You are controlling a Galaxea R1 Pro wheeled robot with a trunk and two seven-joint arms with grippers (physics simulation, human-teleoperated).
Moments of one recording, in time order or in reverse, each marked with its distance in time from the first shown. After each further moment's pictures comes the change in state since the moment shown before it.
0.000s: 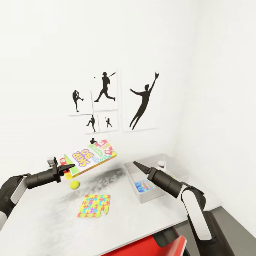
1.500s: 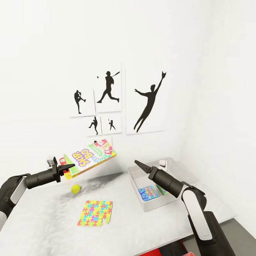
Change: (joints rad) left arm 0.000 0.000 0.004 0.000 0.001 0.000 0.000; right arm 0.000 -0.005 -0.005 0.000 -0.001 -0.028 0.008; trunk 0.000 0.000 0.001
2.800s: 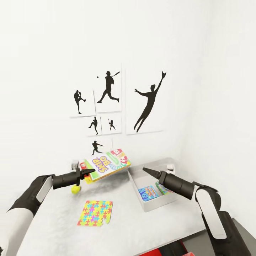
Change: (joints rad) left arm -0.006 -0.182 -0.018 -0.003 0.001 0.006 0.269; right arm -0.001 -0.093 -0.075 -0.014 -0.005 0.235 -0.006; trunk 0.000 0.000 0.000
